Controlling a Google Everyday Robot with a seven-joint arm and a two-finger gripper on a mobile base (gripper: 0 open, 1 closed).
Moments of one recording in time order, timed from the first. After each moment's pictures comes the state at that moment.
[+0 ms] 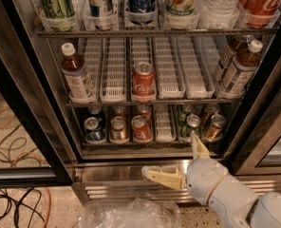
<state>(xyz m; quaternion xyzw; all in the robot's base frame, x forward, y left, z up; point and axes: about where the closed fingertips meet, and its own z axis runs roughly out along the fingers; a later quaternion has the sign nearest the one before) 0.436 -0.082 0.763 -0.24 0.74 0.22 0.59</state>
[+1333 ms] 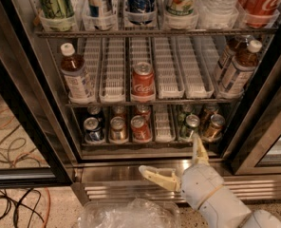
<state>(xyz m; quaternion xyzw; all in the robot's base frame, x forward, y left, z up) 0.435 -0.091 0.763 -0.20 0.70 0.18 0.66</state>
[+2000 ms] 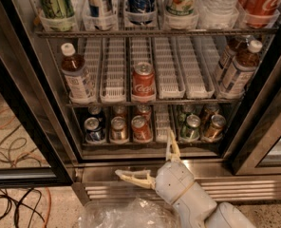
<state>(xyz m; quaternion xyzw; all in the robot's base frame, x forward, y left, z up) 0.450 -0.022 0.753 -0.27 0.60 0.19 0.73</state>
